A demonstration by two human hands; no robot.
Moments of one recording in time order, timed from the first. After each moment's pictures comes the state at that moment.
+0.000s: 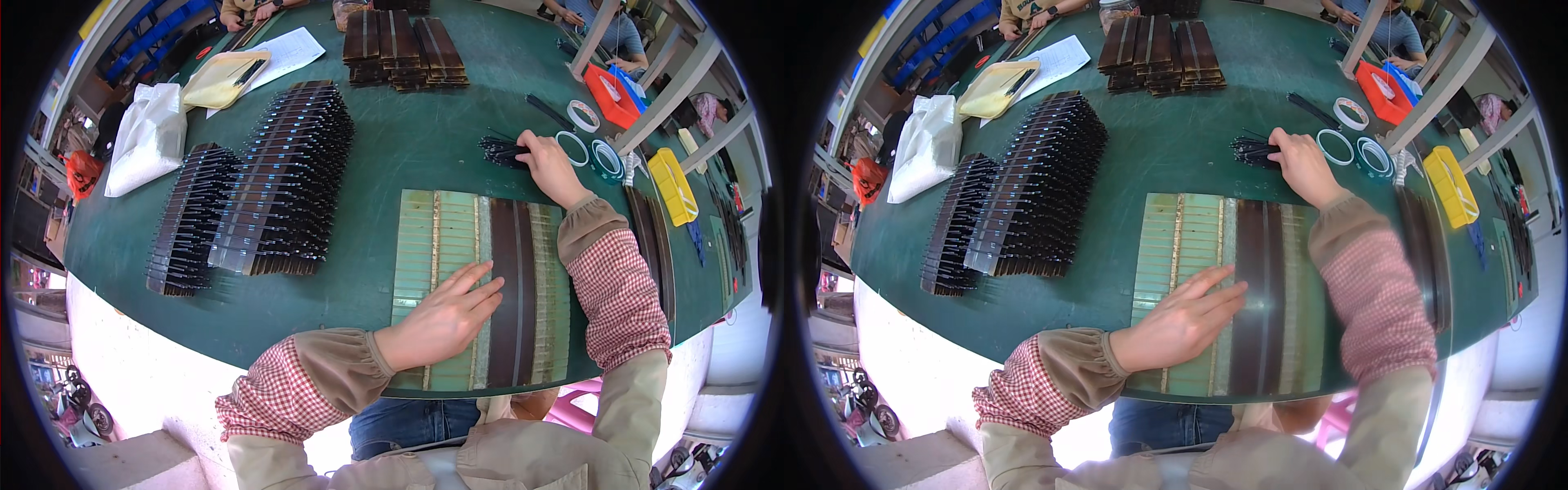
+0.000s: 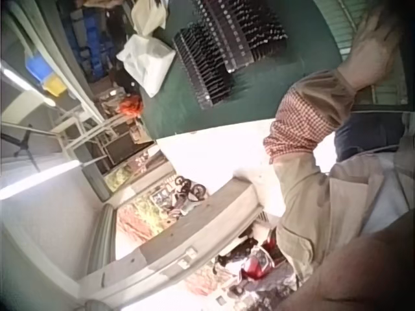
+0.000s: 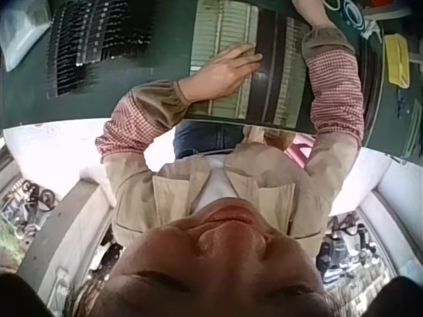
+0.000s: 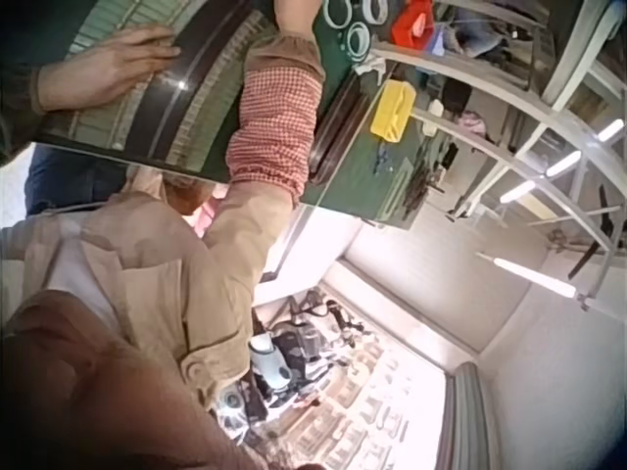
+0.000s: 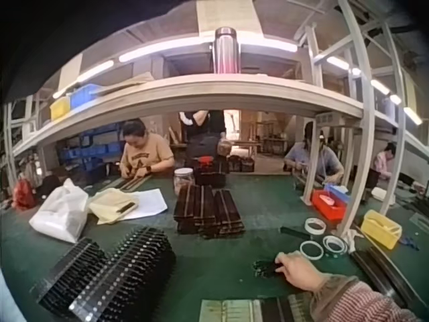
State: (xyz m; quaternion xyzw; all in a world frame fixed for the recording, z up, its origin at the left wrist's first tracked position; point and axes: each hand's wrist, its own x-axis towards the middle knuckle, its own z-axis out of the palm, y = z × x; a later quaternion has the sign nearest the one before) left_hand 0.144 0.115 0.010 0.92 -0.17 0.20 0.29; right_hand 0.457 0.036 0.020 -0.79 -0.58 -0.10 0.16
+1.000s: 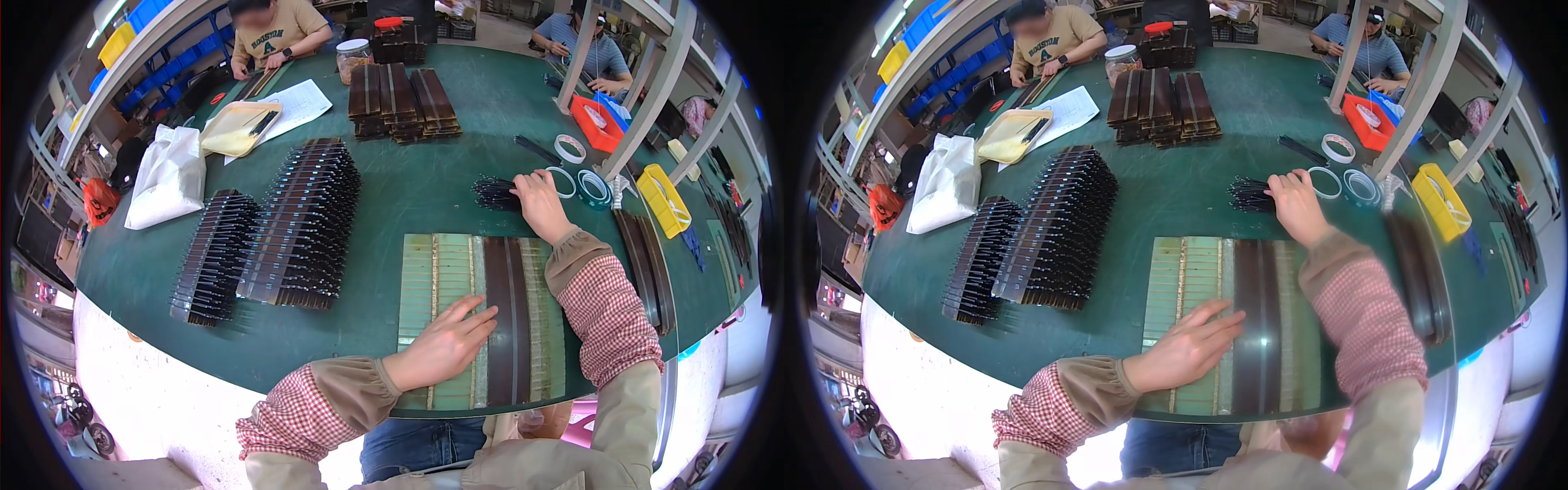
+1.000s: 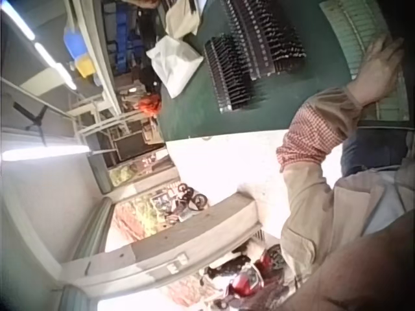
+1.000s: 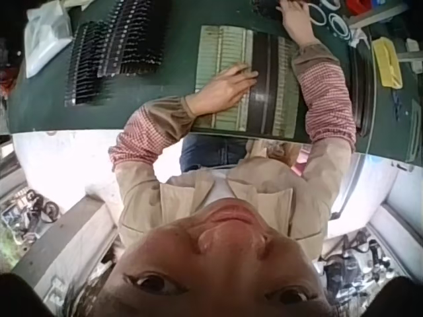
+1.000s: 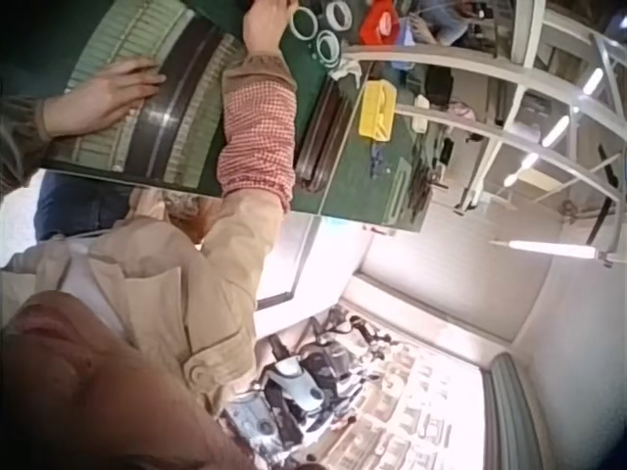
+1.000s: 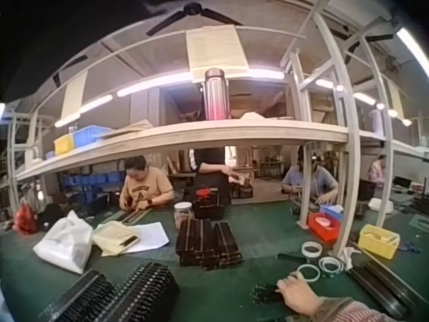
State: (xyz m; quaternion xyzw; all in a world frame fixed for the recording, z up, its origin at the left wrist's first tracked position) left_hand 0.144 0.111 0.011 0.91 -0.17 0.21 0.31; right_hand 0.451 0.029 0.019 -0.76 -0.57 -0.29 0.12
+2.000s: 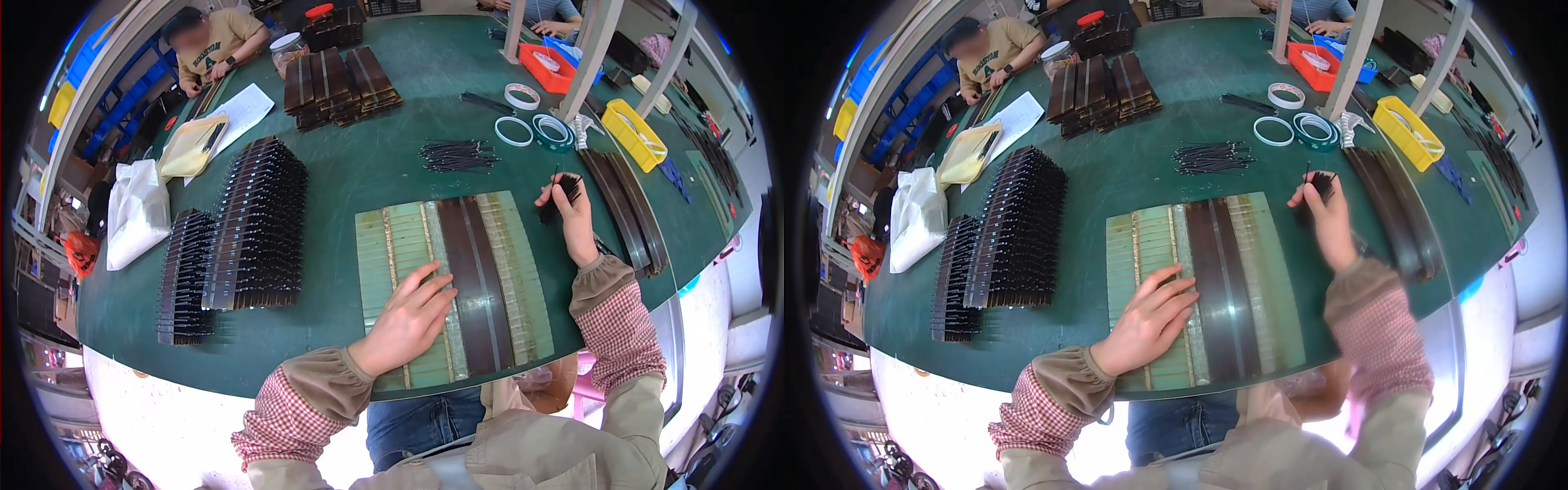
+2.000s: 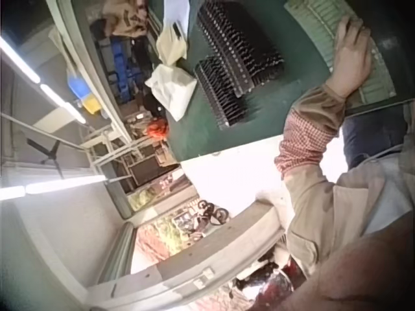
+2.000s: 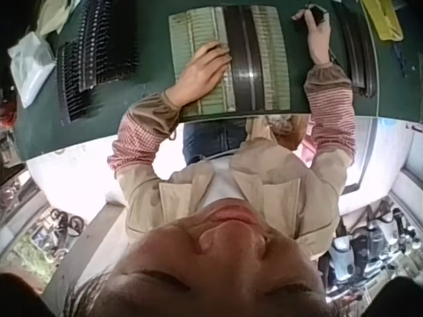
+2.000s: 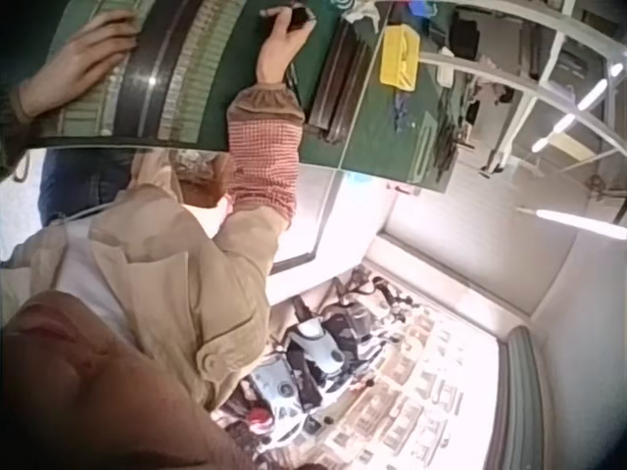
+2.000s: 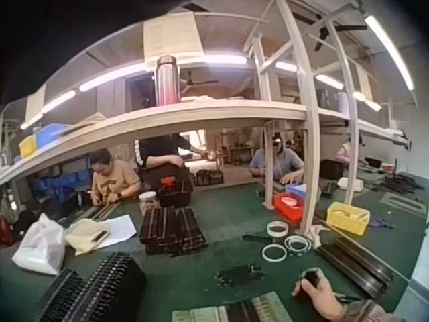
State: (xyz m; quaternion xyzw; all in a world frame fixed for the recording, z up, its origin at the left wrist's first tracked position) left_hand 0.140 0.110 0.019 0.91 -0.15 0.21 0.32; right_hand 0.391 -0.105 0.006 -0.66 -0.26 0.03 0.71
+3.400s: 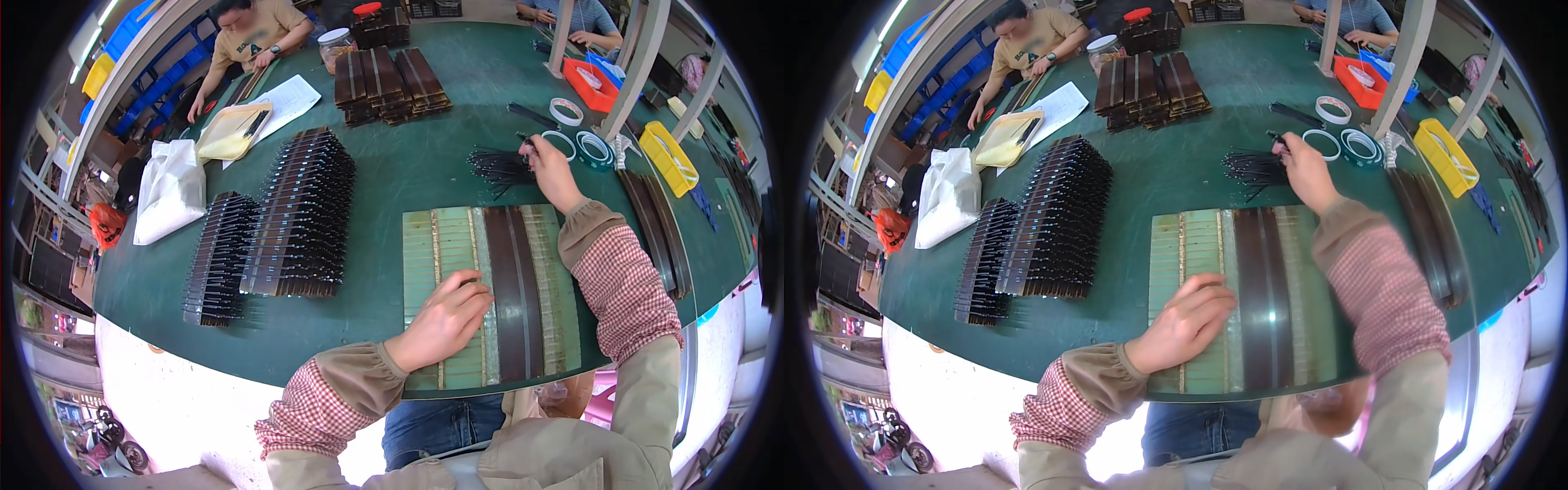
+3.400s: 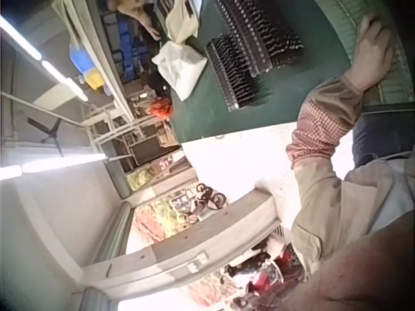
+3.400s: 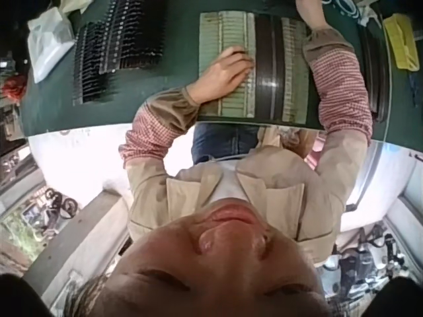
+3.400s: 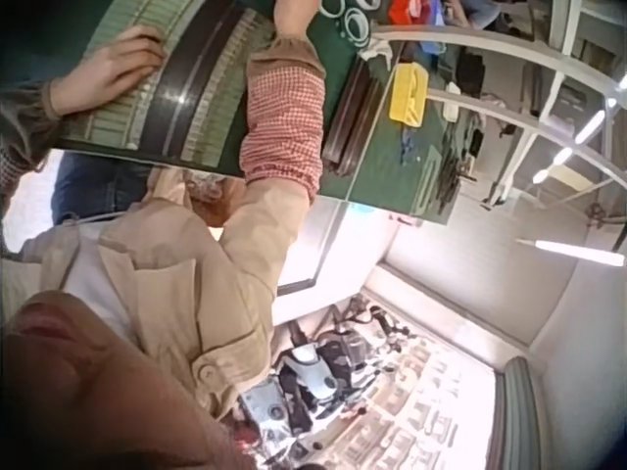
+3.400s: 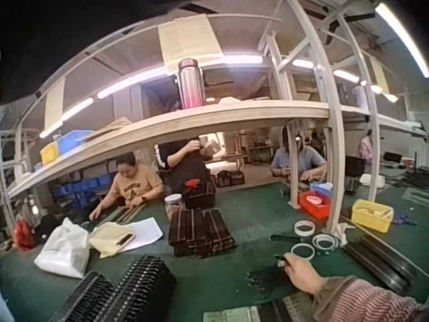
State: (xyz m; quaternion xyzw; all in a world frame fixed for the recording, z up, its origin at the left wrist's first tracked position) left_hand 0.142 0.115 0.021 0.89 -0.16 0.24 0.36; right_hand 0.453 0.010 0.013 -0.80 -0.42 -0.10 0.42
